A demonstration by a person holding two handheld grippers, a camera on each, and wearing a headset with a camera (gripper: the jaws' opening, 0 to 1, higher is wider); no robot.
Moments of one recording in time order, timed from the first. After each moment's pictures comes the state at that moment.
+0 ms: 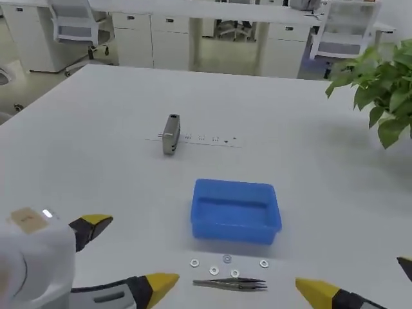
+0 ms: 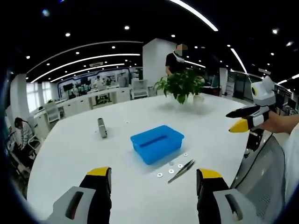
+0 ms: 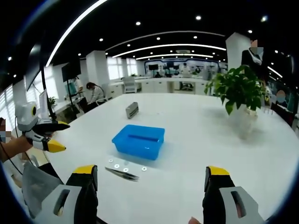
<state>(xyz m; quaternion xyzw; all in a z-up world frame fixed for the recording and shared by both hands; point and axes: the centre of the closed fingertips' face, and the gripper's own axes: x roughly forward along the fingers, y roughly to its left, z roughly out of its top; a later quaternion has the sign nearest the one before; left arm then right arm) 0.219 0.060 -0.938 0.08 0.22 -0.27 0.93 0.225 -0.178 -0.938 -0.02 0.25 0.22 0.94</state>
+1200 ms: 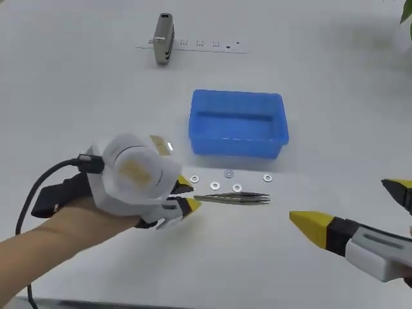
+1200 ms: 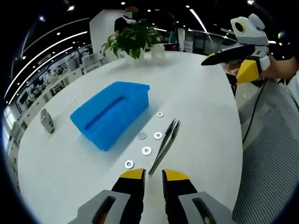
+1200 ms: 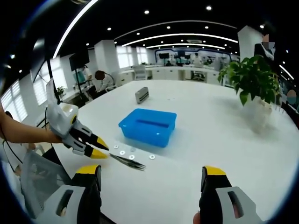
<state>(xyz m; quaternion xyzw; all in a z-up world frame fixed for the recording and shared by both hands) 0.243 -0.007 -1.065 0.22 0.34 -0.43 0.81 0.222 -0.161 -0.974 -0.03 0.30 0.28 0.91</state>
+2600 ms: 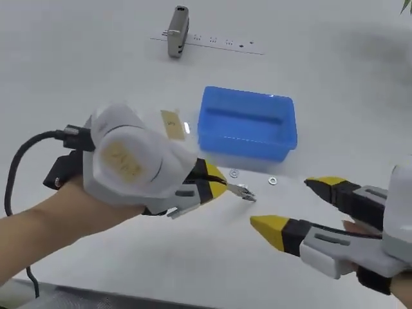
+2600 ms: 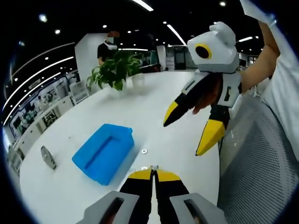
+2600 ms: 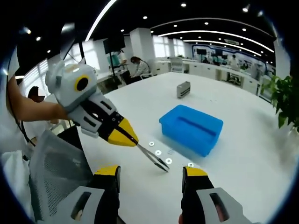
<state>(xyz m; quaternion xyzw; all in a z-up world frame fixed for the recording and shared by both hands) 0.220 -0.040 -0.985 0.21 0.23 -0.51 0.80 0.205 -0.082 -0.987 -0.10 0.32 0.45 0.83</state>
